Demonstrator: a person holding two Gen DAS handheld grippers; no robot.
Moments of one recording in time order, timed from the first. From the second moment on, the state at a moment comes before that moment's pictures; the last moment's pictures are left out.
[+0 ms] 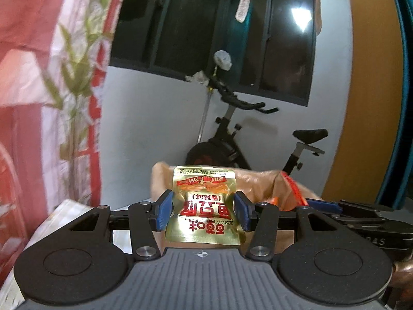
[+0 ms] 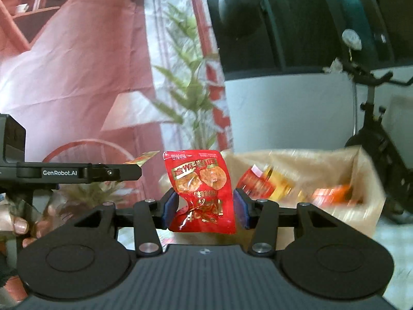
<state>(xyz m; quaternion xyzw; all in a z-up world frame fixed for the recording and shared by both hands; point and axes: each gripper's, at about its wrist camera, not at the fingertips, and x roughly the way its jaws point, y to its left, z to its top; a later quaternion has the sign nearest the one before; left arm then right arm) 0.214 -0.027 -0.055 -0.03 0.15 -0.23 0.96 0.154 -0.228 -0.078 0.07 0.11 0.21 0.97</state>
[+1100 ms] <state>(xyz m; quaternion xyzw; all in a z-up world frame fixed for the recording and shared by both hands) 0.240 -0.003 -0.066 -0.05 0.18 -0.20 0.96 0.175 -0.287 -0.070 0.07 0.12 0.08 0.99</state>
